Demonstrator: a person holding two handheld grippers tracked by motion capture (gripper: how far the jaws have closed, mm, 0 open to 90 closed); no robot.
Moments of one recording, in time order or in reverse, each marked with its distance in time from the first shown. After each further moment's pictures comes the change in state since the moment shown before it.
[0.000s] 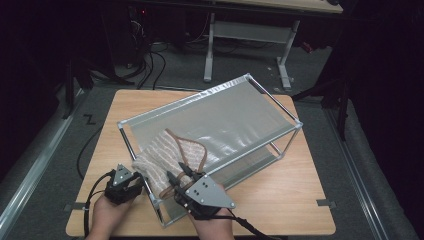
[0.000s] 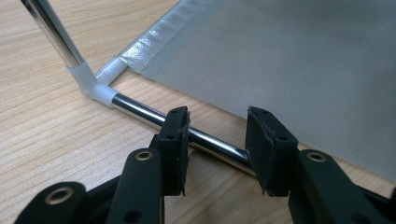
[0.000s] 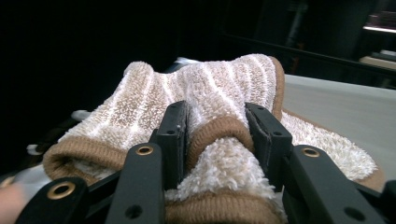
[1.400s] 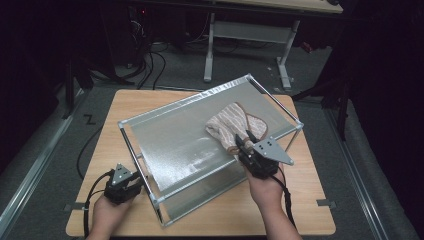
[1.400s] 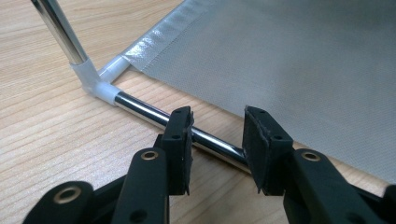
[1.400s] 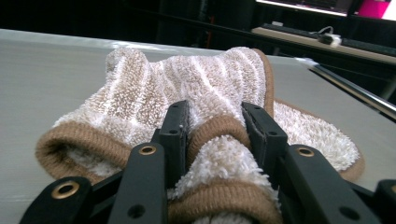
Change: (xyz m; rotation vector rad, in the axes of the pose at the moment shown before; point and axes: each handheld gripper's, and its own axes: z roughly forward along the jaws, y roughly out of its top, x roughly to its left) left arm 0.002 0.000 0.000 -0.005 -0.006 -0.017; right arm -0.158 -0.017 -0.021 0.101 -0.333 0.042
